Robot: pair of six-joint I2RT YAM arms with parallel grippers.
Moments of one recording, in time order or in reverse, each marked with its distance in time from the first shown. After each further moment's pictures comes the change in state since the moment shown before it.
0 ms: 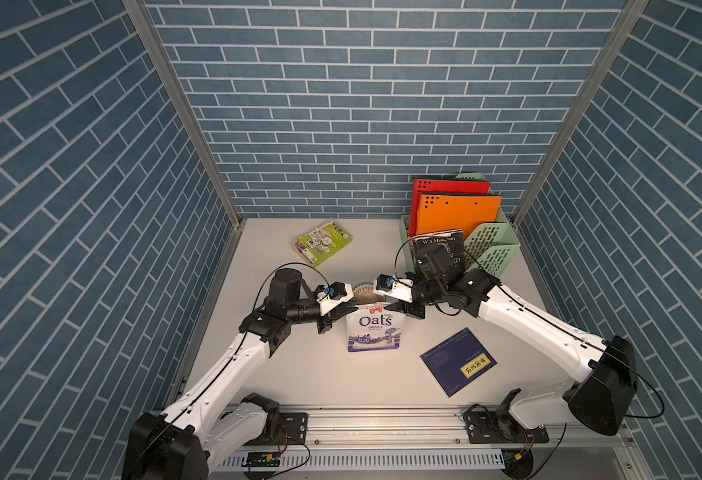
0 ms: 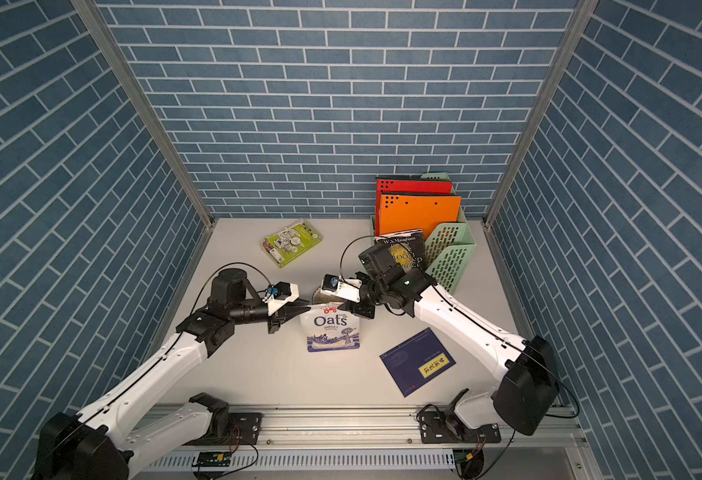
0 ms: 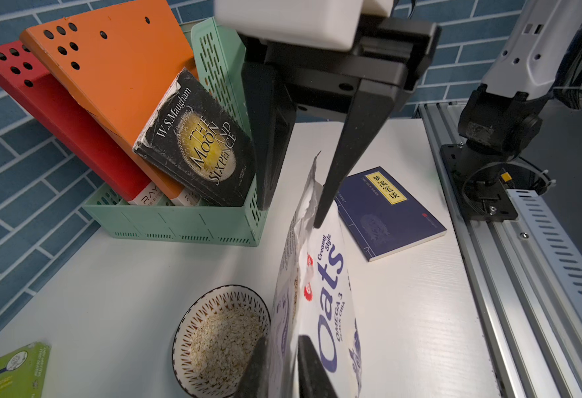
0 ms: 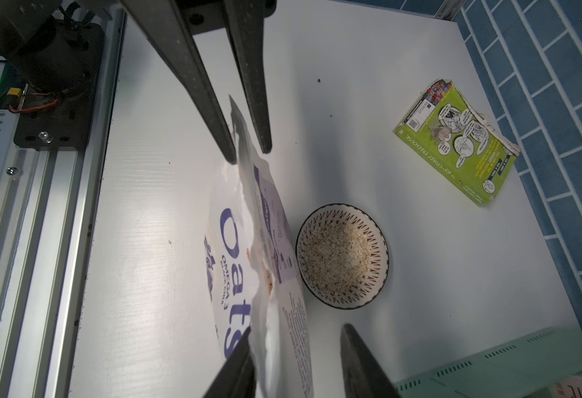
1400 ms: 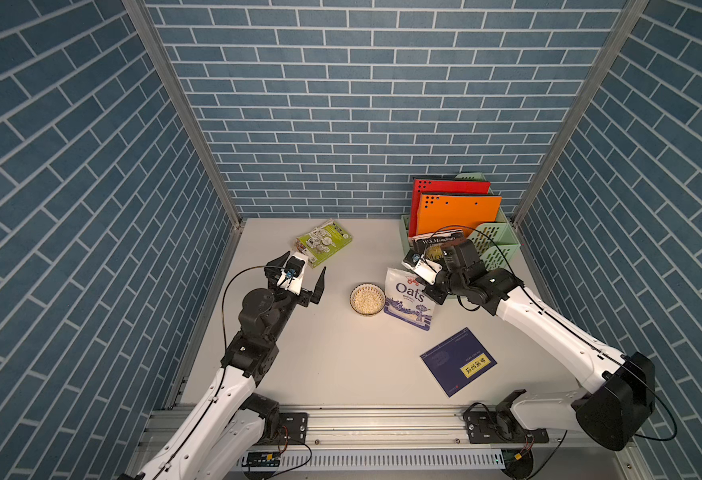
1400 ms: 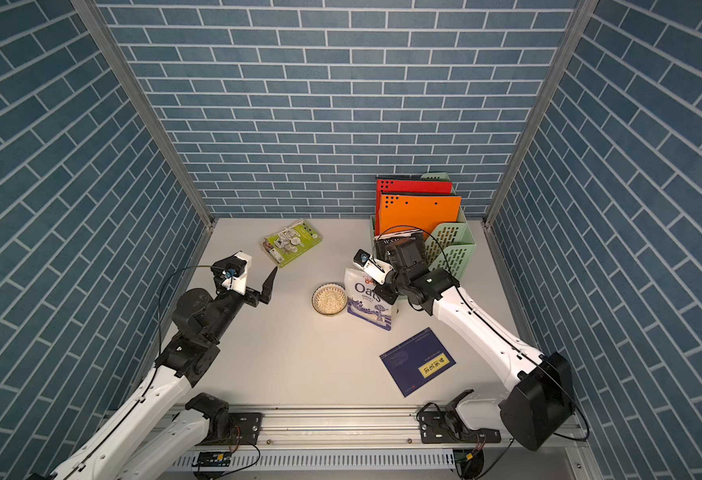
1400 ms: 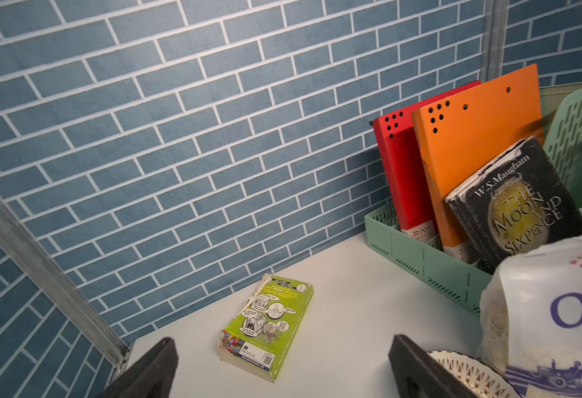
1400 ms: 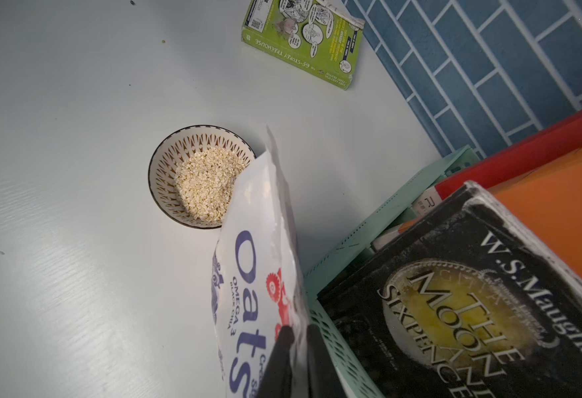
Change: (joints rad) left arm 0.015 -0.280 -0.136 0.391 -0.881 -0.325; right arm -0.175 -0.113 -0.084 0.066 0.294 0.180
